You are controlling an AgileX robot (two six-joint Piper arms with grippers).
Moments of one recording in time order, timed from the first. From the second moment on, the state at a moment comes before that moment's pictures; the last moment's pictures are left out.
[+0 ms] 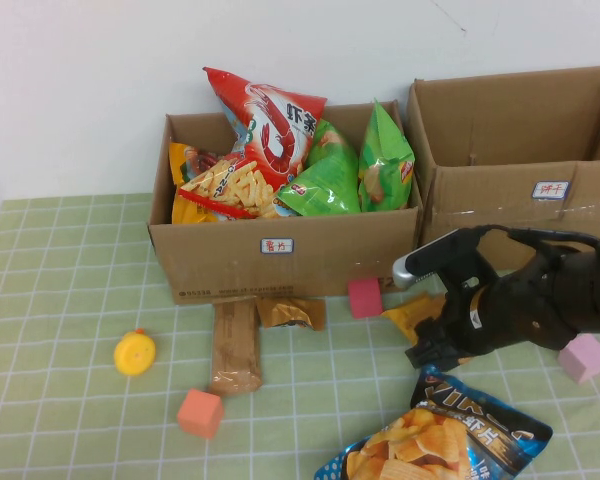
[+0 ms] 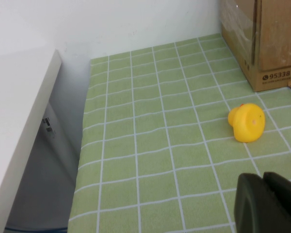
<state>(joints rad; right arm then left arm) 0.49 2.00 -1.06 -0.34 0.22 0.28 0.02 -0.01 0.02 0.00 0.35 0.08</state>
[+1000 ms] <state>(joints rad) 0.32 1.60 -1.30 -0.42 0.23 0.37 0.02 -0.01 0.02 0.00 0.35 0.08</state>
